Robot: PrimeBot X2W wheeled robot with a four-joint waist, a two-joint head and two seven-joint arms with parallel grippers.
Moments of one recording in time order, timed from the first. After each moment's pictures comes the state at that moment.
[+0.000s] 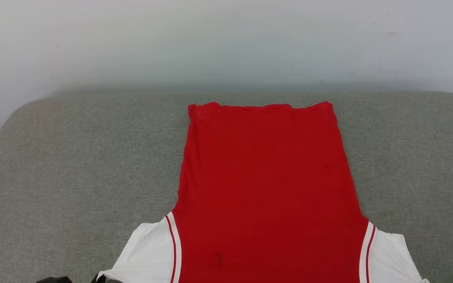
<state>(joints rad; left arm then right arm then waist) 0.06 0.60 -0.57 0.32 -0.90 0.16 -0.26 0.04 -0.65 0.45 0.52 0.69 0.13 -0.10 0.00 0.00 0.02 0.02</state>
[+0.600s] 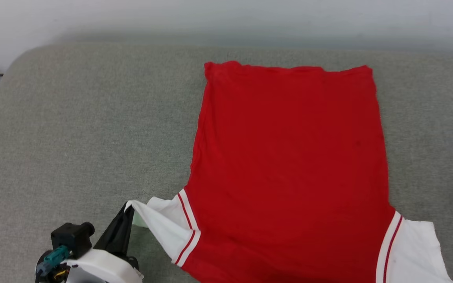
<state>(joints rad) -0.06 0.51 -0.48 0.11 -0.76 0.15 -0.26 -0.26 -0.77 0.05 0.15 0.63 0.13 0.13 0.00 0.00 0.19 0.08</state>
